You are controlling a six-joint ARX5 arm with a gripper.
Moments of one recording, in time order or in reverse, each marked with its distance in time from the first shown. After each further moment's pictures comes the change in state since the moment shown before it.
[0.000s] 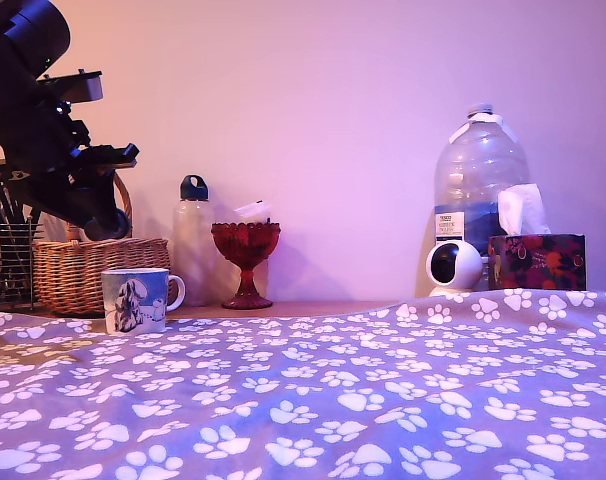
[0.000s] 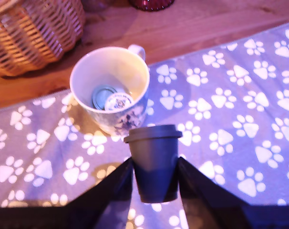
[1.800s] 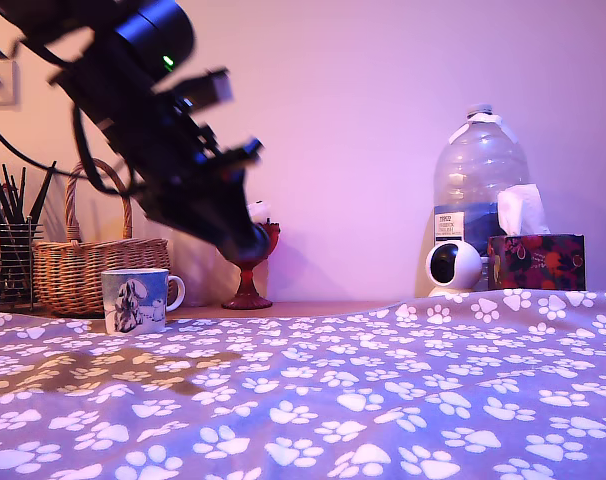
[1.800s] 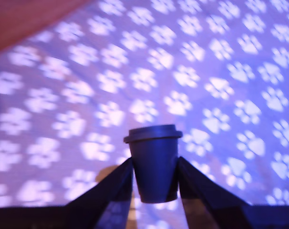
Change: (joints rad) arm -0.309 0.029 0.000 -0.028 0.103 -0.007
